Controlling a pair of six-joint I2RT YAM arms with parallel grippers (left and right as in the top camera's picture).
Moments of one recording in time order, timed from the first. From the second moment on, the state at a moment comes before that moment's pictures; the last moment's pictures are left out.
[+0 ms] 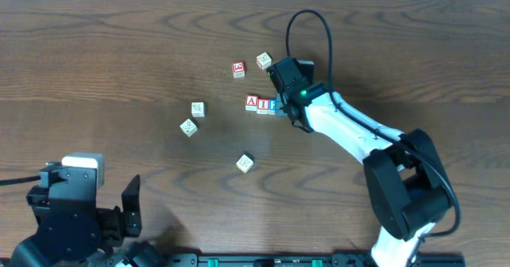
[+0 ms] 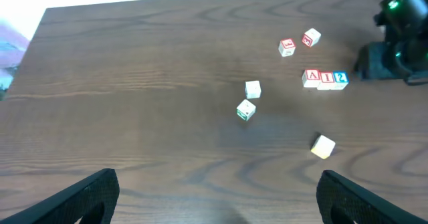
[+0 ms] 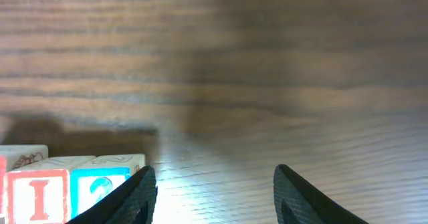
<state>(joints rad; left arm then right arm) -0.78 0.69 1.48 -1.56 -0.56 -0.44 0.52 1.90 1.27 -0.54 0.33 0.55</state>
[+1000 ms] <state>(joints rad) -0.78 0.73 1.88 -1.40 -0.13 -0.06 0.61 0.50 1.37 -1.00 0.28 0.07</state>
